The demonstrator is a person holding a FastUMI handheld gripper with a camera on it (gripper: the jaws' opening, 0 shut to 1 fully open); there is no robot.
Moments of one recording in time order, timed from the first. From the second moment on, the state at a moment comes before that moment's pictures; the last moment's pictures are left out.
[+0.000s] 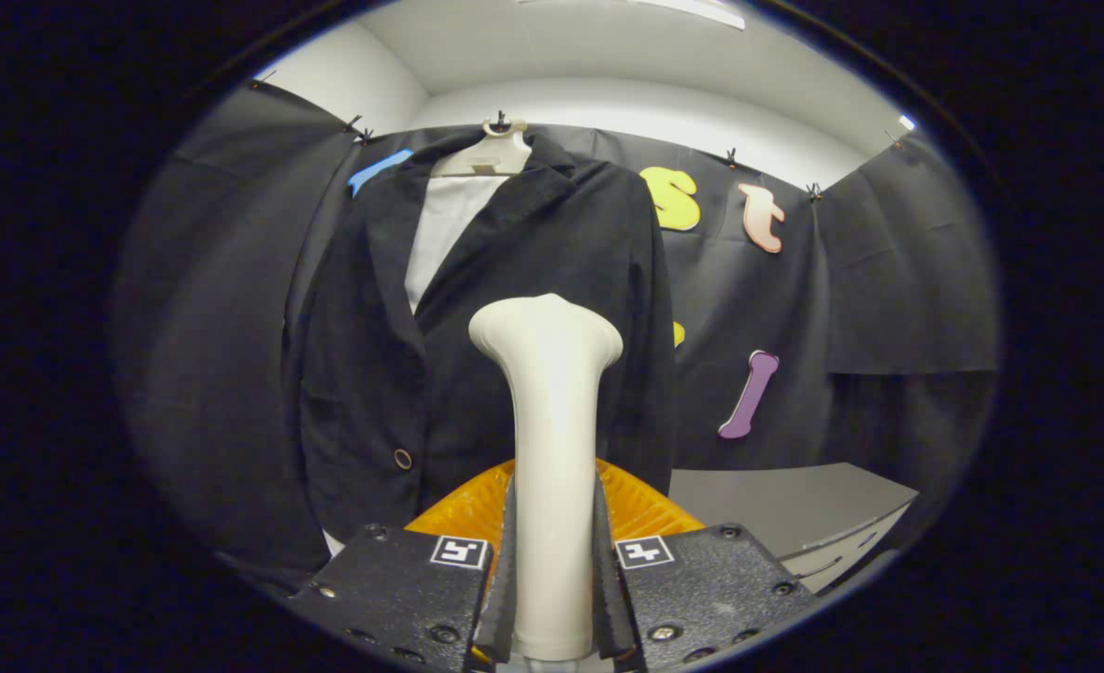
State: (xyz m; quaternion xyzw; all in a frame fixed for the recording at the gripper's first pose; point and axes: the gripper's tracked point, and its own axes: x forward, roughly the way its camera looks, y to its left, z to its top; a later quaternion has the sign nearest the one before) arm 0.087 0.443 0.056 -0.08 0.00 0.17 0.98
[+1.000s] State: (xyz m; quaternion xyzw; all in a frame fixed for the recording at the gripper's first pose) arm 0.056 0.424 -0.073 -0.13 0.12 0.18 0.97
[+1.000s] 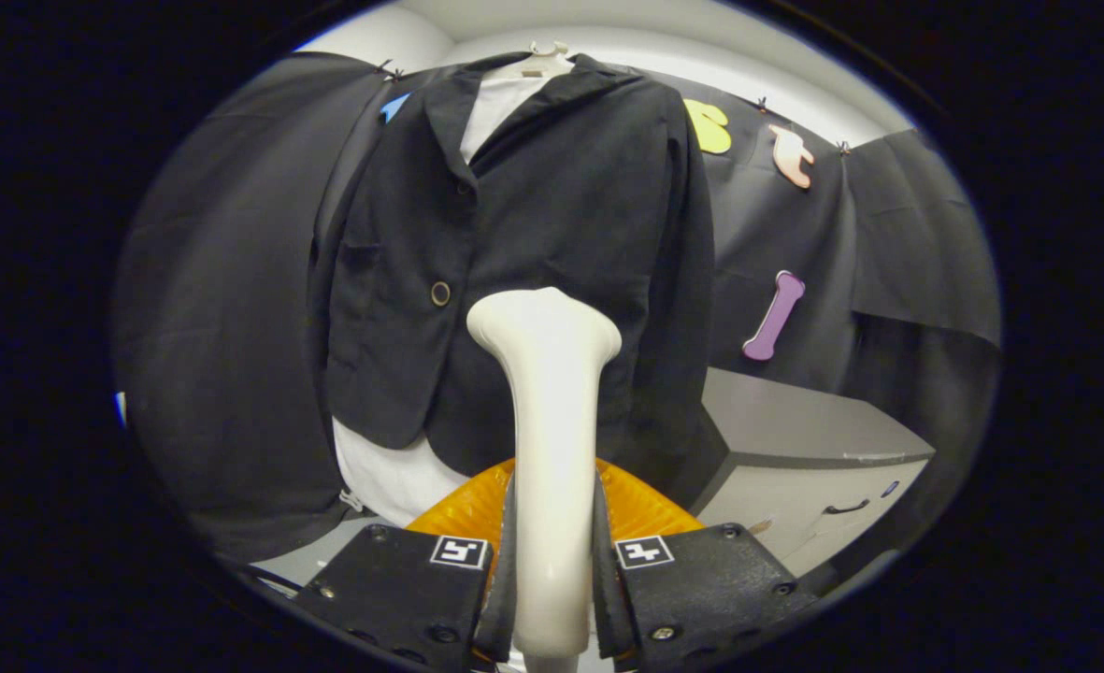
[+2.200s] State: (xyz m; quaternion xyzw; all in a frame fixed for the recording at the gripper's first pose) arm 0.029 0.395 -0.205 -0.18 0.26 0.18 0.93
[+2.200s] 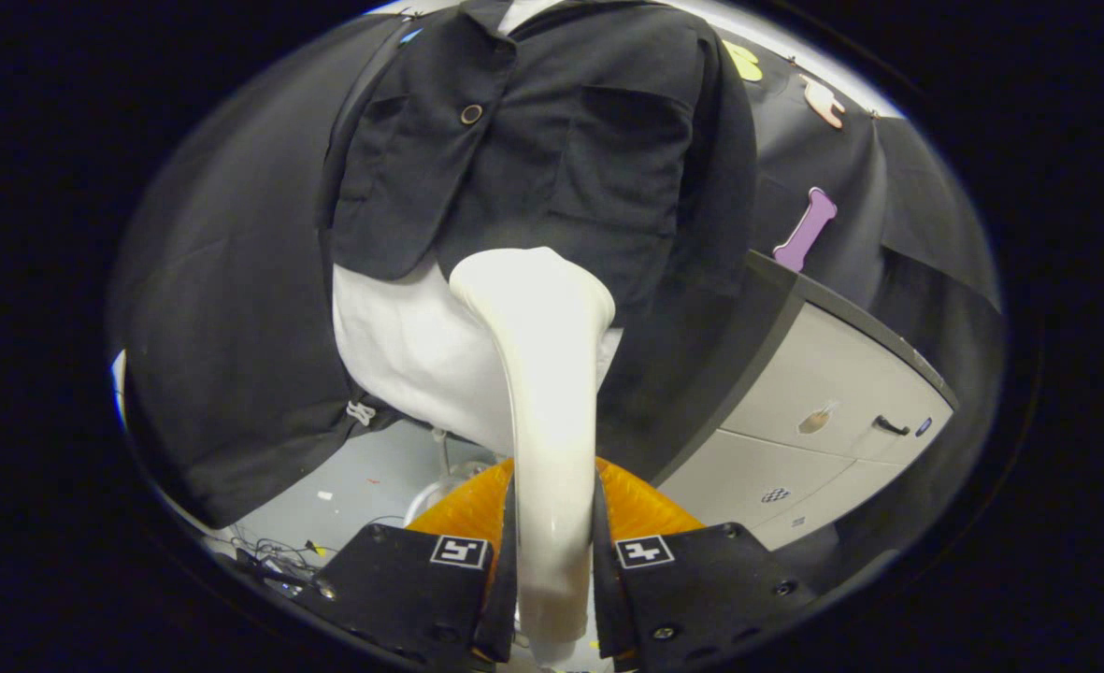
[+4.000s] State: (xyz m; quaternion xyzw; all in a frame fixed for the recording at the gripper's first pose) arm 0.074 0.658 0.253 -0.04 -0.27 0.26 0.93
